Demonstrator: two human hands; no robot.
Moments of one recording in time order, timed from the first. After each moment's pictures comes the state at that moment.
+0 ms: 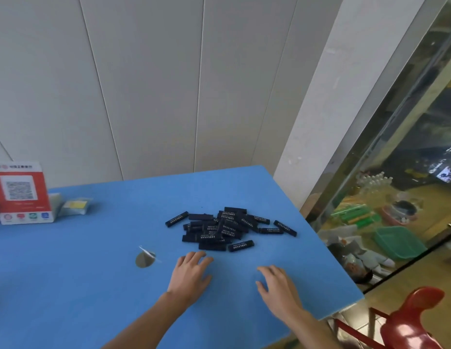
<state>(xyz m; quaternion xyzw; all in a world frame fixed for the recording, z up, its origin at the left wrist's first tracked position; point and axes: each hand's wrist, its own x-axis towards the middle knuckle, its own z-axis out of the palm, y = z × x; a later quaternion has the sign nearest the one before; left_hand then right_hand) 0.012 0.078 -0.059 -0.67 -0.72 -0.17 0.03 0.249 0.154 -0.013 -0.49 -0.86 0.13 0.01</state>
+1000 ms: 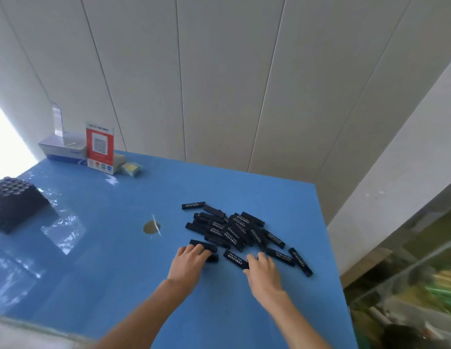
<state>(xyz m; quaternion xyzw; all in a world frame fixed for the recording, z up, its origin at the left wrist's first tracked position) 0.090 0.108 -0.045 -0.50 -0.86 -0.08 0.03 0.229 0.266 -0.019 -0.29 -0.95 0.11 -0.05</state>
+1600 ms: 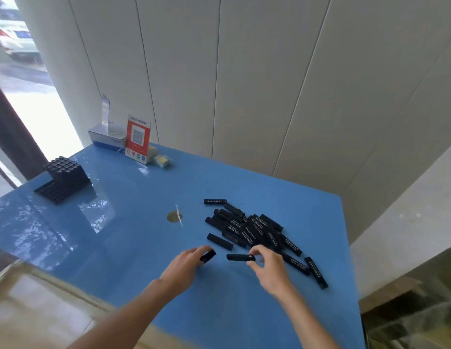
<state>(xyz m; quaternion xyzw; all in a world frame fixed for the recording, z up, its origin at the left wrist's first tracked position) 0.102 0.060 -0.025 -0.39 -0.88 -0.23 -0.11 0.224 0.266 0.007 -0.22 -0.90 0.37 0.05</state>
